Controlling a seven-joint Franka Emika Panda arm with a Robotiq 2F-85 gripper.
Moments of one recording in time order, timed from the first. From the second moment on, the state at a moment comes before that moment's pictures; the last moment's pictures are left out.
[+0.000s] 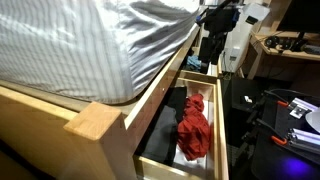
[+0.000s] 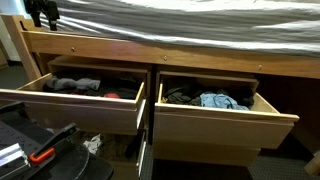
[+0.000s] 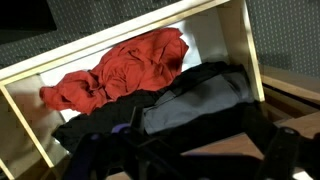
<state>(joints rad) 0.18 -0.11 0.29 -2.43 0.13 2.31 0.32</state>
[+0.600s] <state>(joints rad) 0.18 0.08 0.28 -2.44 -0.16 2.47 0.79</state>
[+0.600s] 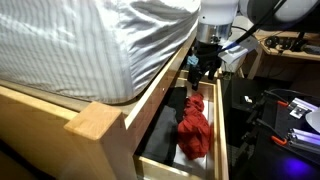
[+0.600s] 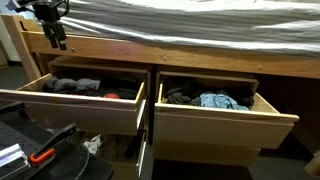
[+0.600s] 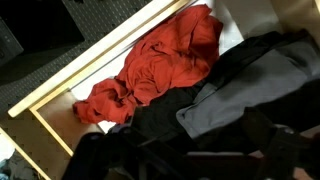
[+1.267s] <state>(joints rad) 0.21 0.17 0.25 -2.44 -0.17 2.44 0.55</state>
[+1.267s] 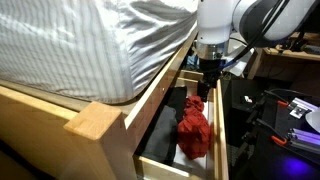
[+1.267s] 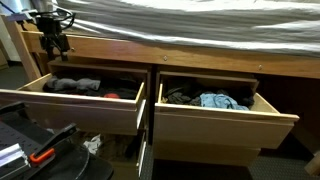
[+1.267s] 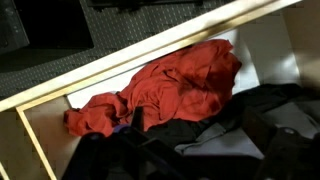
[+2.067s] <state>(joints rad) 0.18 0.25 0.19 -2.49 -0.19 2.56 0.16</state>
